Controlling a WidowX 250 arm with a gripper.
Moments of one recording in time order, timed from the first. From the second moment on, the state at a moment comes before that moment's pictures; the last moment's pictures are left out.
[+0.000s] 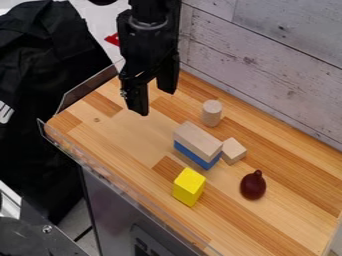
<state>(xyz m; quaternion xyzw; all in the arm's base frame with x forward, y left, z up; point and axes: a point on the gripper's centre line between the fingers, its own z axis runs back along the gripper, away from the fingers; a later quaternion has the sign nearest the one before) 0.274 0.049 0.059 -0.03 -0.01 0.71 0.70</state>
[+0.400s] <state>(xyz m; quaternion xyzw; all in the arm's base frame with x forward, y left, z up) 0.280 0.043 0.063 0.00 -0.02 0.64 0.77</state>
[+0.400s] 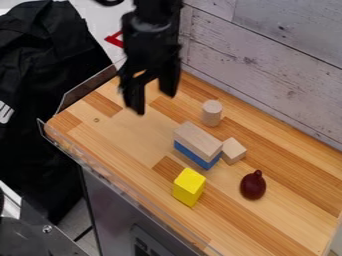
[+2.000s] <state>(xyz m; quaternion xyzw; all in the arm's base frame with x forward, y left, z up) 0.344 0.006 0.050 -0.02 0.05 0.13 0.99</state>
